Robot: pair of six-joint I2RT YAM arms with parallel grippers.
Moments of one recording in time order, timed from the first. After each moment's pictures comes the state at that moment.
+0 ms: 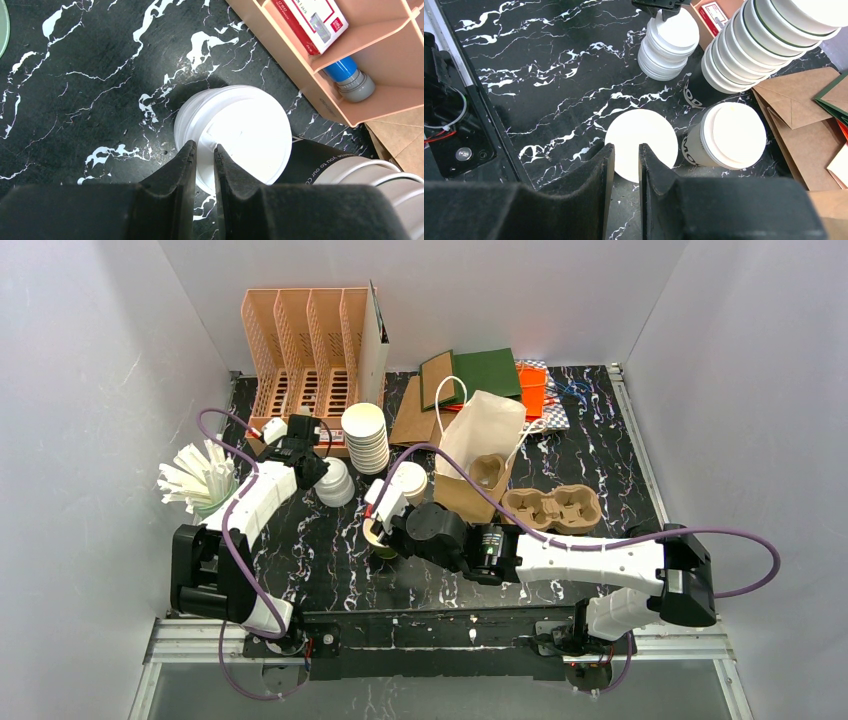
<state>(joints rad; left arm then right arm) -0.18 1.44 1.01 -0.56 -0.38 -0.88 1.38 1.40 1.10 -0.07 0.35 -0.05</state>
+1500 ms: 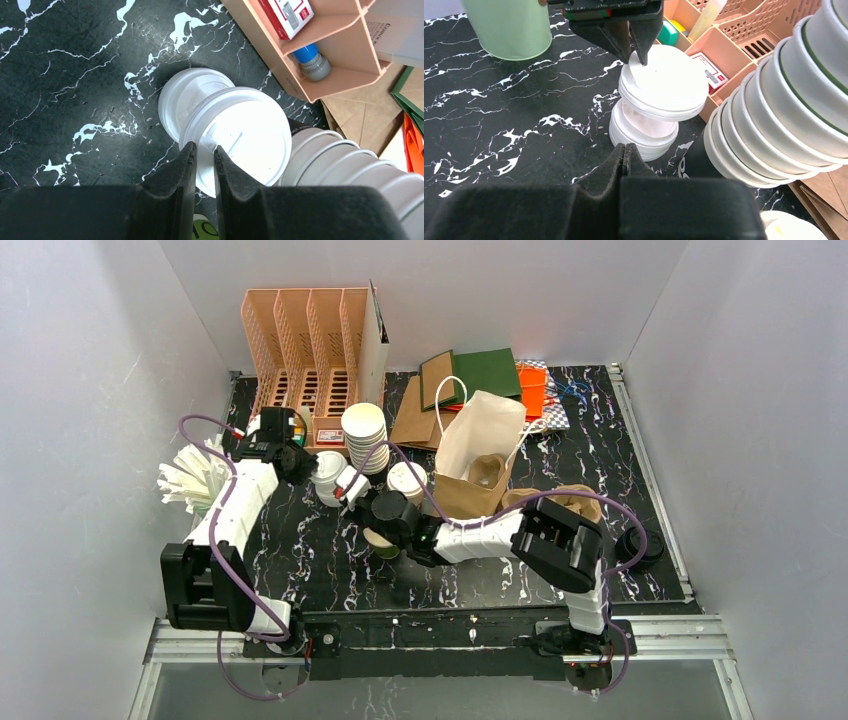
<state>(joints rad) -0.06 1.39 1.07 -0.67 -0.14 -0.89 1.23 1.94 1.16 0.66 0.29 -0.15</state>
